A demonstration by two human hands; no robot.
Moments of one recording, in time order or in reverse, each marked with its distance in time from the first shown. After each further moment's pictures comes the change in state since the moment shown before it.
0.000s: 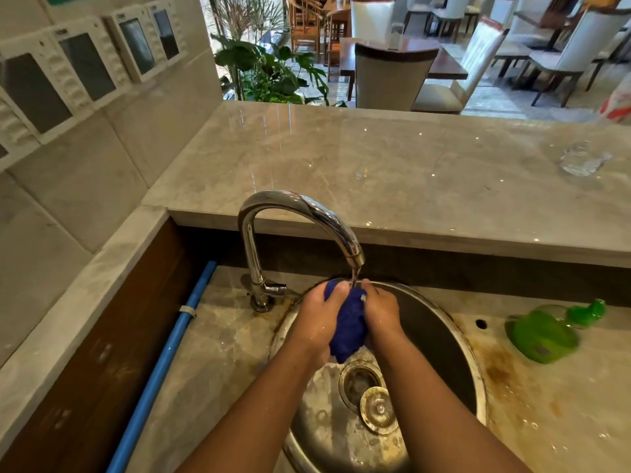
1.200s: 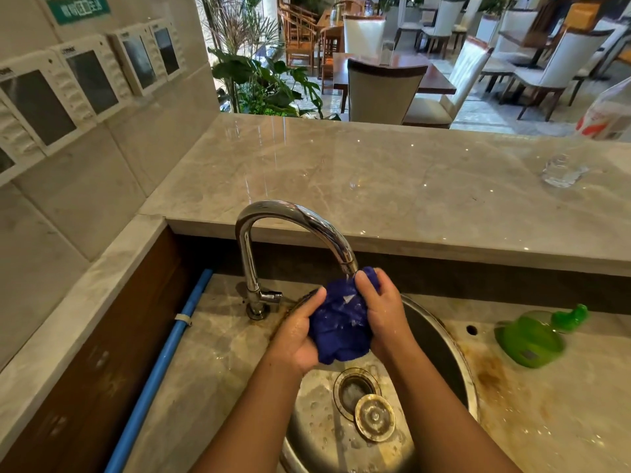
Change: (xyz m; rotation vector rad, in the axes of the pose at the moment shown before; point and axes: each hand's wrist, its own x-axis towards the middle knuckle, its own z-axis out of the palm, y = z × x) left_hand 0.001 0.002 -0.019 -0.465 -0.161 -0.284; right_hand -0.032 -0.013 -0.023 0.180 -0.287 -0.453
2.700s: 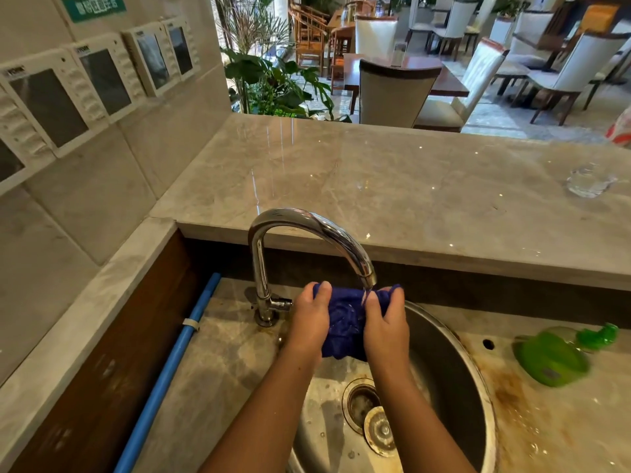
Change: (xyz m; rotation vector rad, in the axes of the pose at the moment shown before) left_hand 0.027 0.015 0.006 0.523 0.321 0.368; right_hand -0.014 0.010 0.027 -0.334 0.262 -0.108
